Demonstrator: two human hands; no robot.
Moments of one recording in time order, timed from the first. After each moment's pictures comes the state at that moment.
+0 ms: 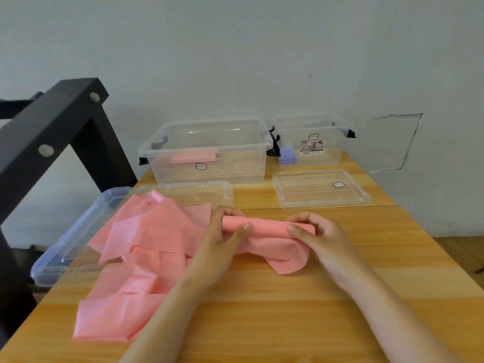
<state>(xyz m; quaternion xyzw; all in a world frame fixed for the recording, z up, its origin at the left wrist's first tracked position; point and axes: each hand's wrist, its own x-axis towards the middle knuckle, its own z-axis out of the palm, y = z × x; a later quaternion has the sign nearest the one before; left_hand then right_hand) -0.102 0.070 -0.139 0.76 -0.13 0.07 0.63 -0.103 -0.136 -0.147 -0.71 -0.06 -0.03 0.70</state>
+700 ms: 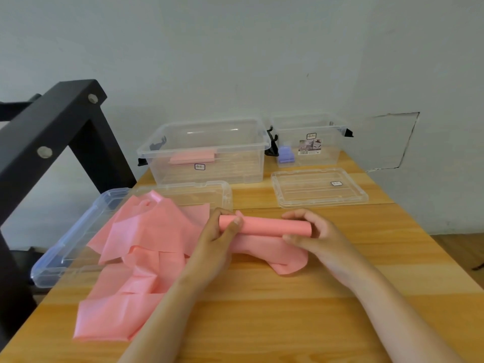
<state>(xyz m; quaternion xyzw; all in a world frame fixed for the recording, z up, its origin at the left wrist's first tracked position) -0.107 0.068 -0.132 0.75 -0.08 0.06 0.65 -0.106 -0.142 -0.142 -0.73 -0.10 0.01 0.68</state>
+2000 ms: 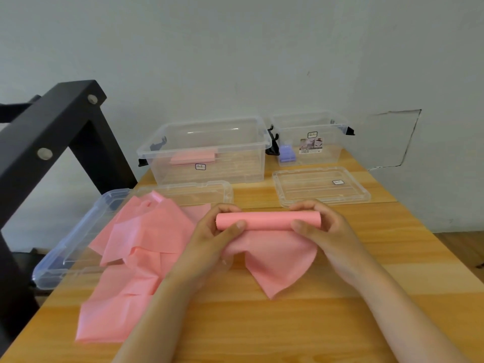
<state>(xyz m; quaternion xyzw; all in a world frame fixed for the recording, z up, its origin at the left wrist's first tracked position) -0.100 0.083 -0.131 0.62 -0.12 -0.06 0.77 -0.115 -0.137 -0.126 -0.68 -0.12 -0.04 0.73</state>
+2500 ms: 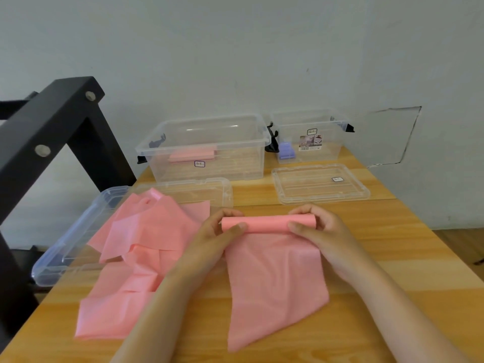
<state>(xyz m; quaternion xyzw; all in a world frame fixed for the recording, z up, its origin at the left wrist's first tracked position) -0.100 0.081 -0.136 0.73 -0.08 -0.04 0.68 -0.109 -0.138 -0.135 -0.70 -0.07 -0.03 0.71</state>
